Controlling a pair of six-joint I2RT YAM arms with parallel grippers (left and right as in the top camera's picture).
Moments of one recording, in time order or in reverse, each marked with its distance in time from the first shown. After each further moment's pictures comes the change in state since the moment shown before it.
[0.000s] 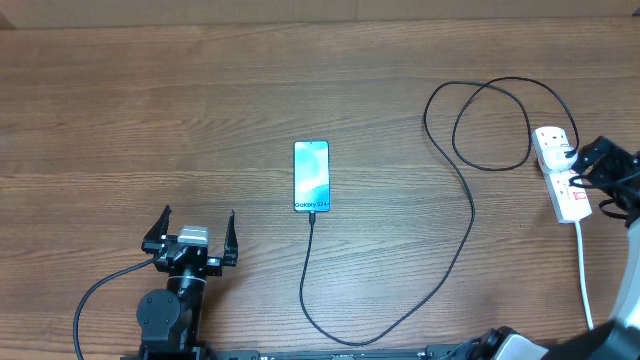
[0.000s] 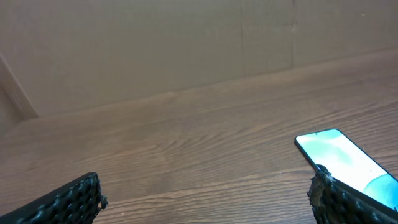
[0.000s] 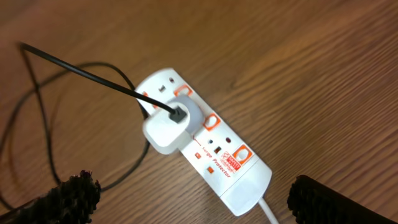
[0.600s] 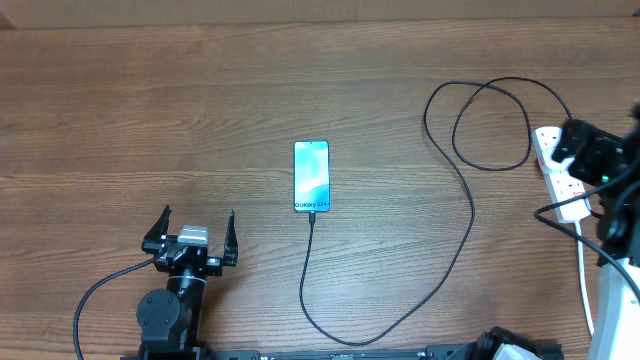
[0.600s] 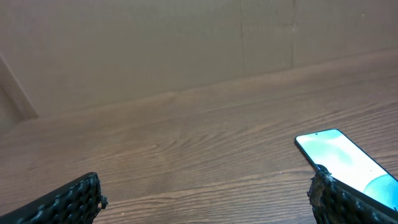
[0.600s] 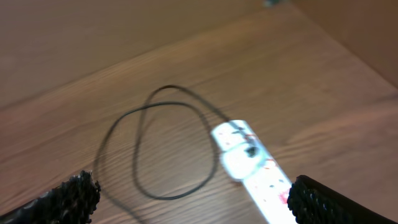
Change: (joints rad) left arm 0.000 0.000 0.000 0.000 -0.001 0.000; right arm 0.214 -0.291 0.000 0.001 0.006 0.000
